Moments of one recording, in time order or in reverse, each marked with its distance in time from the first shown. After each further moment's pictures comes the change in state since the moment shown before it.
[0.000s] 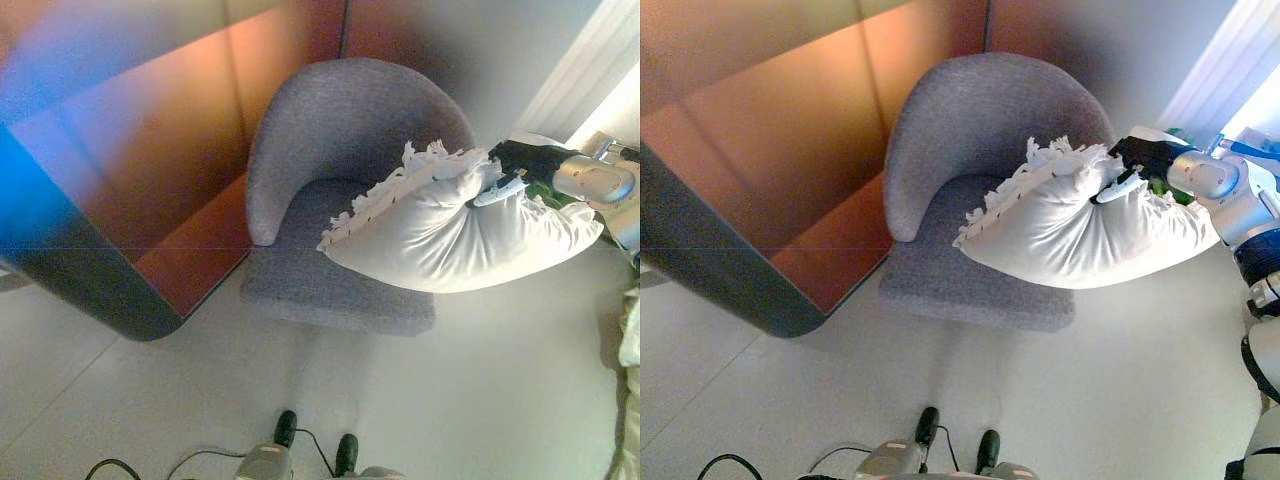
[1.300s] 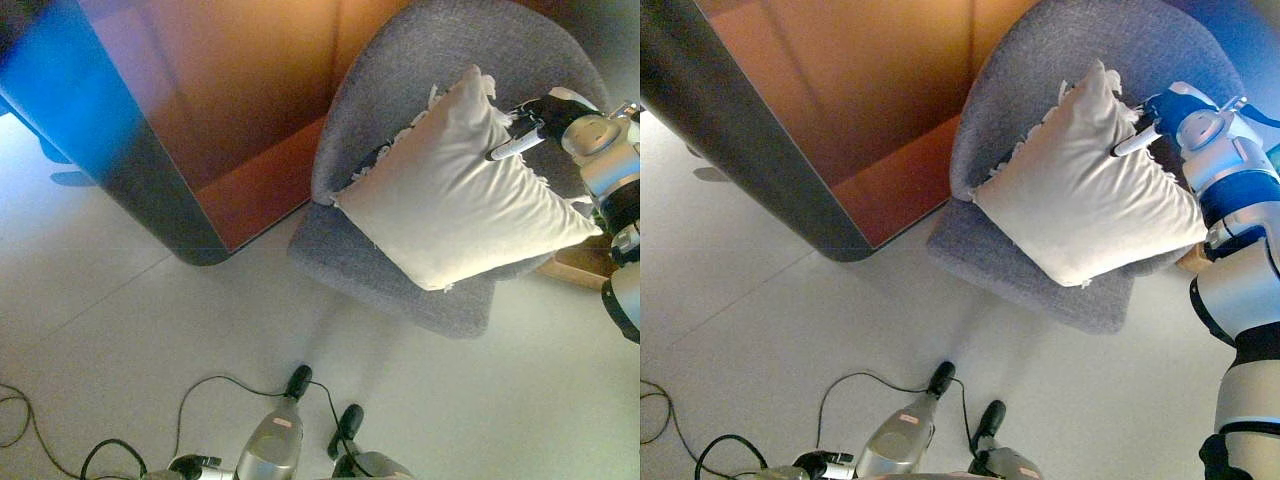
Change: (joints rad) left arm -0.082 0.036 -0.096 -0.024 -0.099 -0.033 0.043; right arm -0.299 0.177 0.098 0.327 0.046 0.232 -0.180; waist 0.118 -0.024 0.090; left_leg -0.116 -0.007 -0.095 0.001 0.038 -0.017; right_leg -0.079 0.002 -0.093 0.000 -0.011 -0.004
